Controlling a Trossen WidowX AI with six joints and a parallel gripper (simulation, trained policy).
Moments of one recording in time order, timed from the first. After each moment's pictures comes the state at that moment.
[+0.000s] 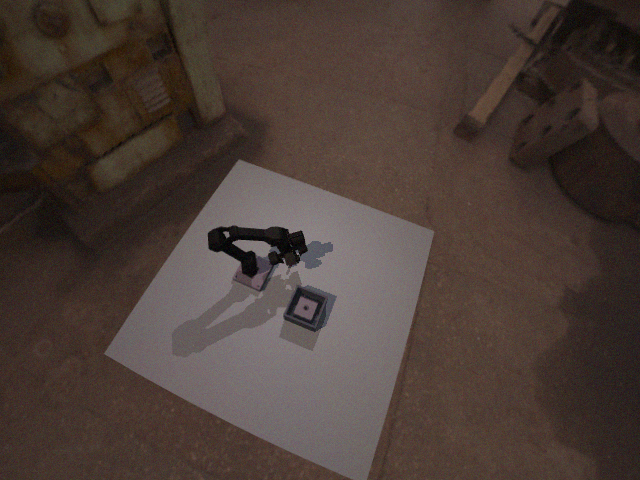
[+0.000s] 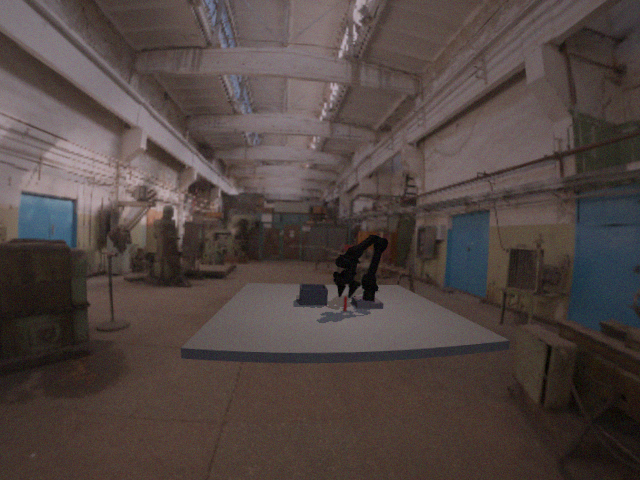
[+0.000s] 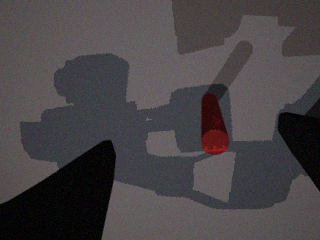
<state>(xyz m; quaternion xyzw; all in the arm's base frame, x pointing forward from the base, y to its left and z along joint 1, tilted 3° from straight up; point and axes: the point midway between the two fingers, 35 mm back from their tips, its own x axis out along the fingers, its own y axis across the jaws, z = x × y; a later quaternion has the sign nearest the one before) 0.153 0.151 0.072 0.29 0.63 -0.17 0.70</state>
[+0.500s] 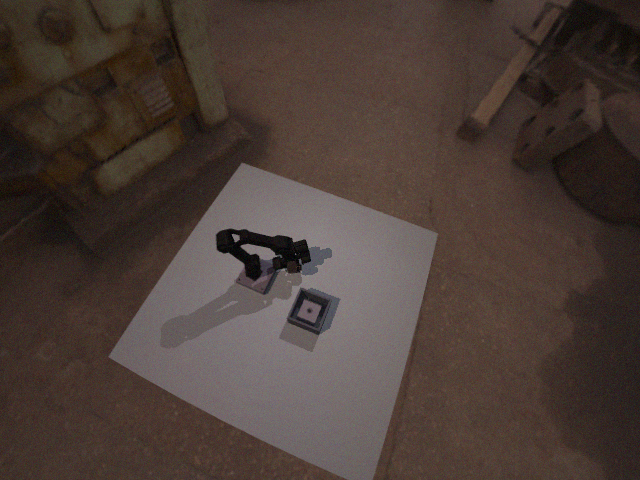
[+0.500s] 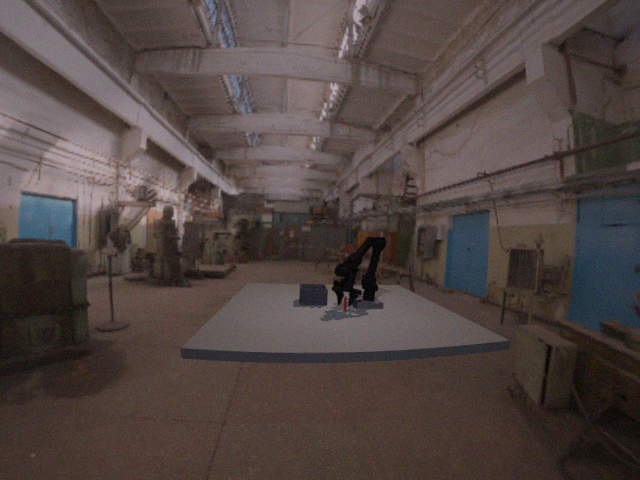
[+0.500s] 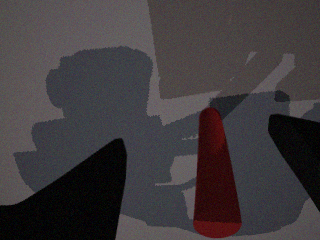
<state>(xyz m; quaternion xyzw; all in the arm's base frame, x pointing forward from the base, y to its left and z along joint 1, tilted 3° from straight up) 0.151 0.149 0.024 0.34 0.62 -0.22 0.67</state>
